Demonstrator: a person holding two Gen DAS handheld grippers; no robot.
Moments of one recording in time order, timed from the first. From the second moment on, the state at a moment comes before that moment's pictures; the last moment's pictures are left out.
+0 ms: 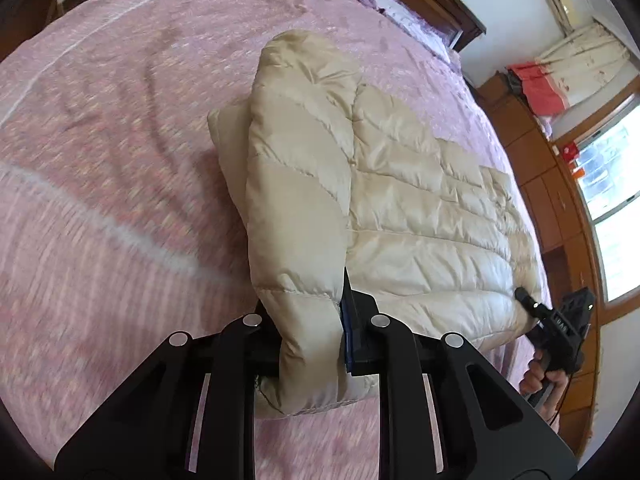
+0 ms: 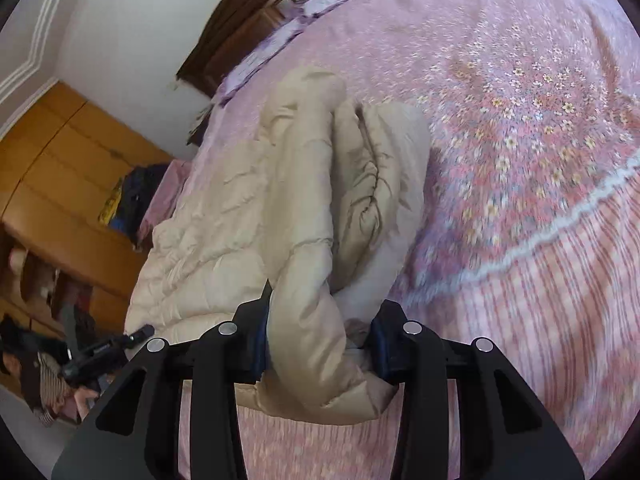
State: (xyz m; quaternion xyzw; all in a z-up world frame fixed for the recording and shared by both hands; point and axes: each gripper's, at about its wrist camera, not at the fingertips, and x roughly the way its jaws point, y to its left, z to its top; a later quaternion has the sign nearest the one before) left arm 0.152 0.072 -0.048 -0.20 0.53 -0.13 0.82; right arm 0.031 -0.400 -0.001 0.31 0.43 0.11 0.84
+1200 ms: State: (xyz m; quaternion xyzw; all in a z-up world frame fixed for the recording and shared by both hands) left arm 0.128 -0.014 -0.007 -0.03 0.48 -0.18 0.86; right arm 0.027 -0.396 -0.035 0.32 0.47 0.10 0.82
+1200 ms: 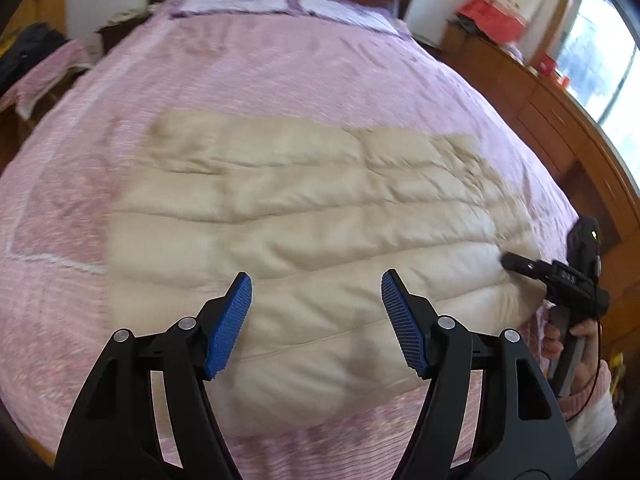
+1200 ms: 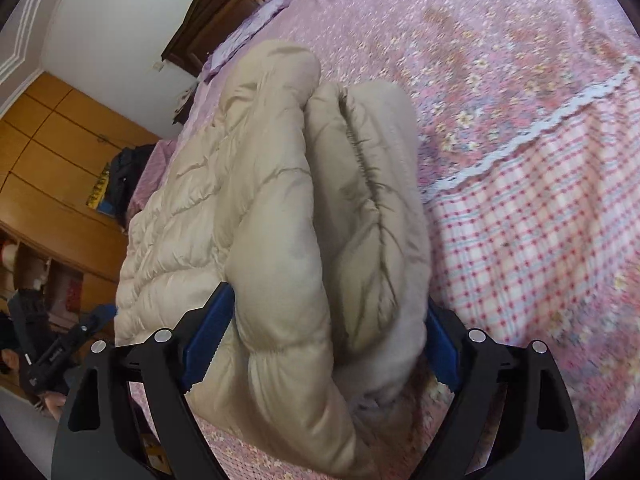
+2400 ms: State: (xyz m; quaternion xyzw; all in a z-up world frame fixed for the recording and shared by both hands) left arm 0.114 -0.010 -0.007 0.04 0.48 -0.17 0.86; right arm 0.025 -0.341 0.096 0.24 0.47 0.21 0.82
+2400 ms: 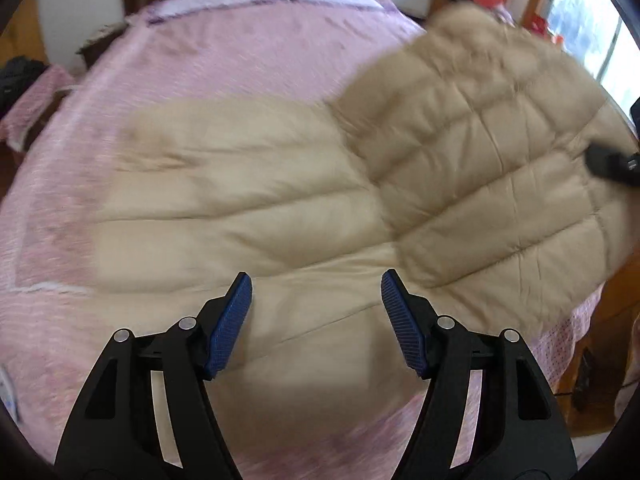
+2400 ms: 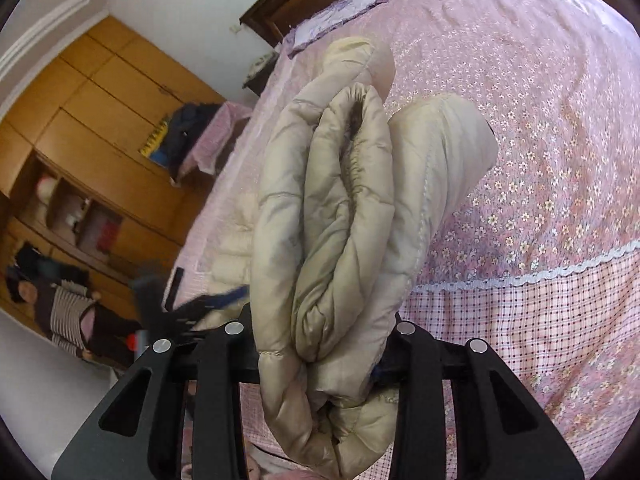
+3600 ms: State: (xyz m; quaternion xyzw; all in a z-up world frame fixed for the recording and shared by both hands) left arm 0.154 0.120 -0.021 -0.06 0.52 -0.13 0.84; right arm 0.102 -0.086 0.050 0.08 0.59 0.30 0.75
